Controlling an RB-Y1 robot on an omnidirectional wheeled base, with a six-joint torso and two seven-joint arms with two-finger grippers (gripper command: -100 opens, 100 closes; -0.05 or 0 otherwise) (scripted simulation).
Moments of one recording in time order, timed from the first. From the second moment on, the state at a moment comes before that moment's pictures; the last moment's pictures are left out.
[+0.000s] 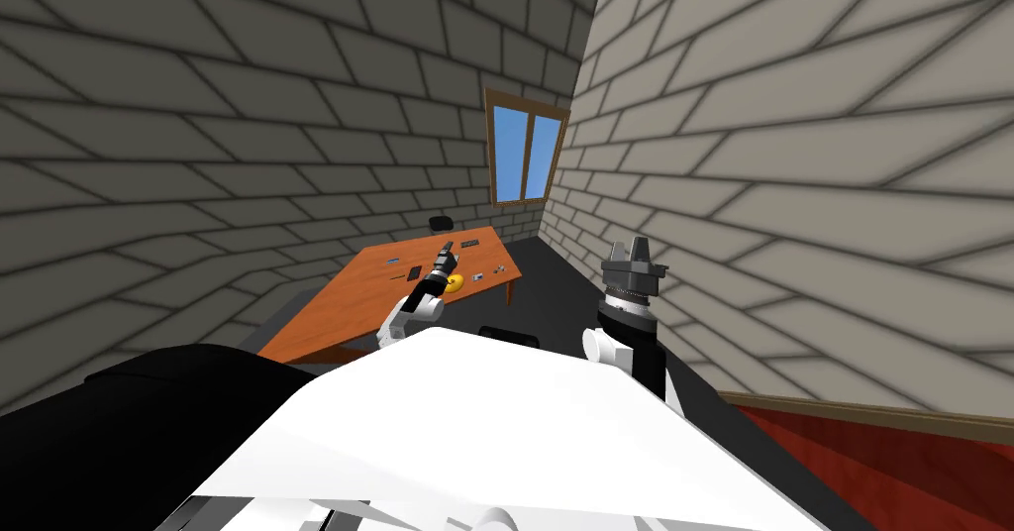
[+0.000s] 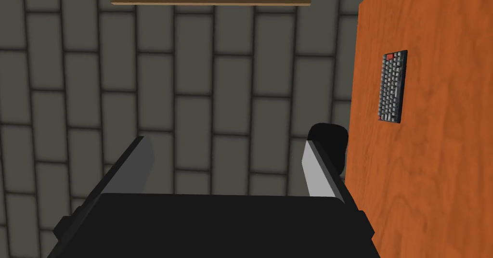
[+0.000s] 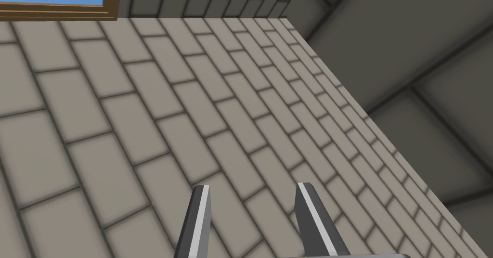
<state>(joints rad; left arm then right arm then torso) 0.40 0.21 0.08 -2.07 0.14 0.03 0.07 0.49 -0.01 0.03 -2.37 0.00 -0.42 -0.02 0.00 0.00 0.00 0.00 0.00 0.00</state>
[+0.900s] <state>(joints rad) 0.39 0.27 0.13 -1.91 0.25 0.24 0.15 0.49 -0.01 0.03 -2.37 0.00 -0.42 -0.02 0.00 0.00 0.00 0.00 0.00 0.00</state>
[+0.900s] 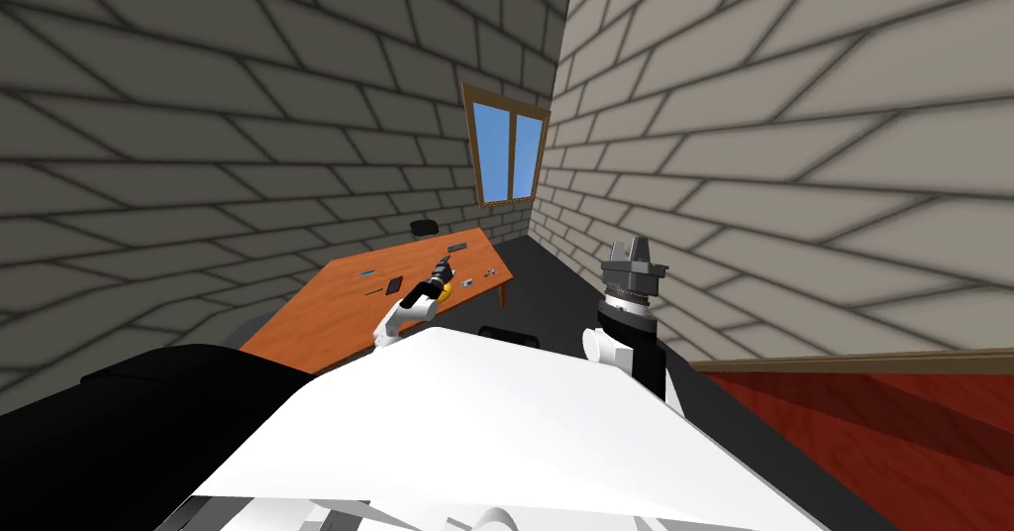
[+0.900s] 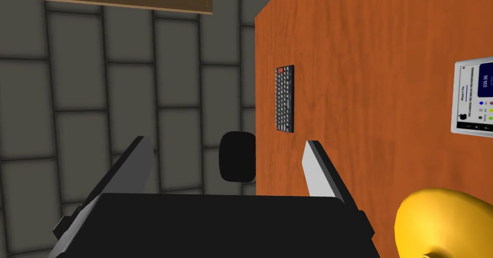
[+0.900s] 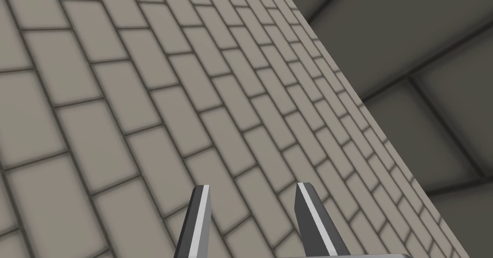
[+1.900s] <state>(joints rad) 0.35 0.35 0.19 -1.71 0.38 0.49 0.24 0.49 -0.01 0.03 -2.37 0.00 -0.42 -0.02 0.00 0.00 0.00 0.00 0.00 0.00</state>
